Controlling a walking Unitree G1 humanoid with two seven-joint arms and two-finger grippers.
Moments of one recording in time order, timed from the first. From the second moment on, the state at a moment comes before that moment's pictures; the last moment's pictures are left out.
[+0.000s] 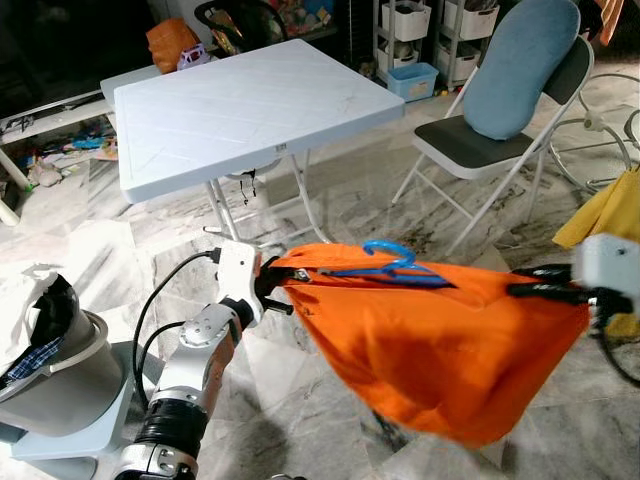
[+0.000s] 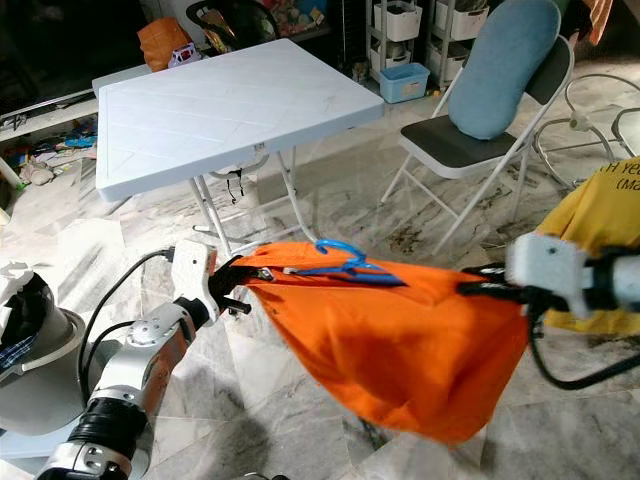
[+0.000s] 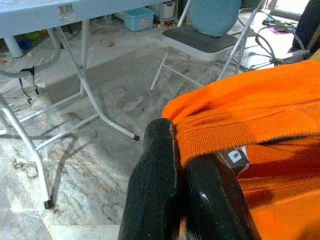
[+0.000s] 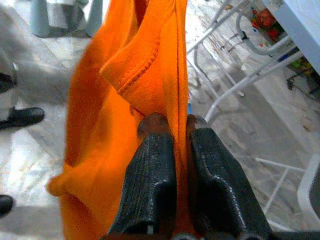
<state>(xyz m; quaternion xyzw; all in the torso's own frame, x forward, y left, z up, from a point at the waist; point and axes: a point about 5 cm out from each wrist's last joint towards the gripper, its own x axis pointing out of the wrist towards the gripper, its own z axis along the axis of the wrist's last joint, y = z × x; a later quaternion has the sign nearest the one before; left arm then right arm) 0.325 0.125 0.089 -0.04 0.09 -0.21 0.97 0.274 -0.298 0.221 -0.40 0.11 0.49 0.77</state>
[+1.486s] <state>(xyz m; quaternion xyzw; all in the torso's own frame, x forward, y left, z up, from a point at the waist) 0.331 0.120 0.093 -0.09 0.10 -0.22 0.96 0.257 -0.304 0.237 -0.38 0.12 0.52 0.76</state>
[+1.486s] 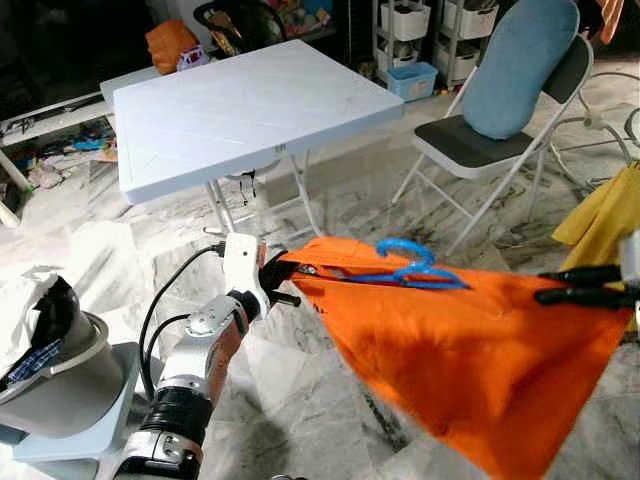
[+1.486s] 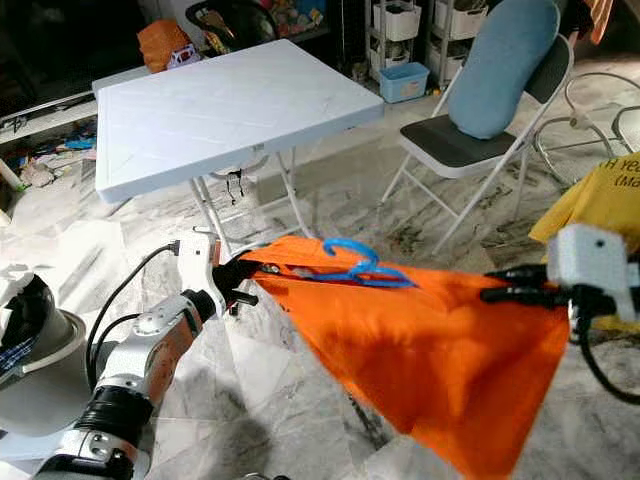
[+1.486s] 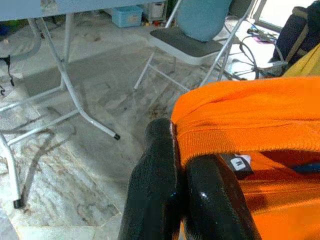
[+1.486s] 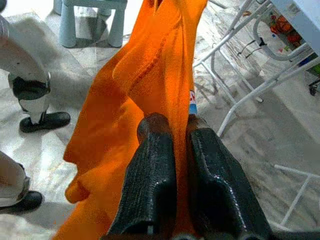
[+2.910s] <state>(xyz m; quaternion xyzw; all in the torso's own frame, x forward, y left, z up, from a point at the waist) 0.344 0.190 0.155 0.08 -0.10 0.00 0.99 0.283 -0.222 0.208 -0.16 -0.02 0.52 0.84</state>
